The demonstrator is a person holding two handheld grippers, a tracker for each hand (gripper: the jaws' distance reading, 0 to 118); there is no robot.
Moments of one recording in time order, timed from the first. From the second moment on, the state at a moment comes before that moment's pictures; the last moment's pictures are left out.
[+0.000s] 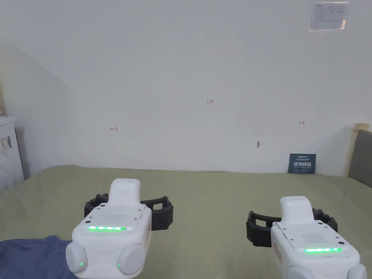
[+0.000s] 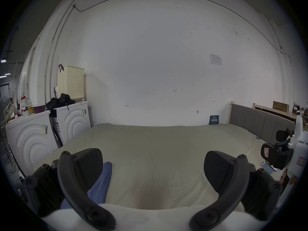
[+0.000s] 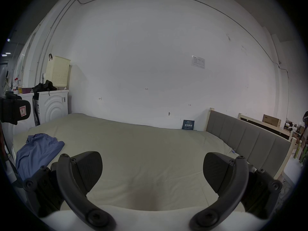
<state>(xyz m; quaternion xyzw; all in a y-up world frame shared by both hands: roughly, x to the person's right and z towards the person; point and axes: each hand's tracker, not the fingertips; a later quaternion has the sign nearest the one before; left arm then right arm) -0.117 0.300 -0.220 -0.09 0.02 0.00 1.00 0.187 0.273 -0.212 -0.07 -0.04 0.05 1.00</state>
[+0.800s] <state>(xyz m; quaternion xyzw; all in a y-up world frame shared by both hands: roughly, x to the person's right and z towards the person) -0.122 0.300 -0.227 -0.10 0.02 -0.01 1.00 0.190 0.274 -0.216 -0.07 -0.04 0.06 0.99</state>
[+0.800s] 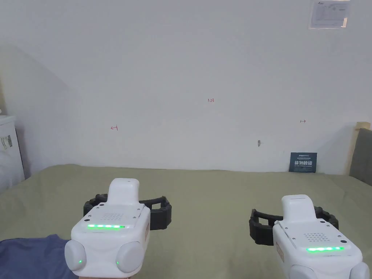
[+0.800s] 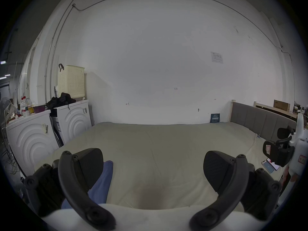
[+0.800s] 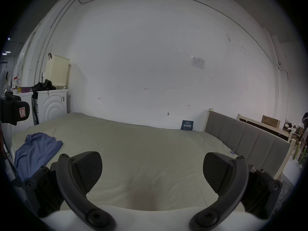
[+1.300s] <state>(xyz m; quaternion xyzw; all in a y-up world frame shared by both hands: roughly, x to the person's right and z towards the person) -0.119 0.292 -0.232 -0.11 0.00 -0.01 0.99 0.201 0.277 -0.210 -0.06 -0.09 0.05 0.99</state>
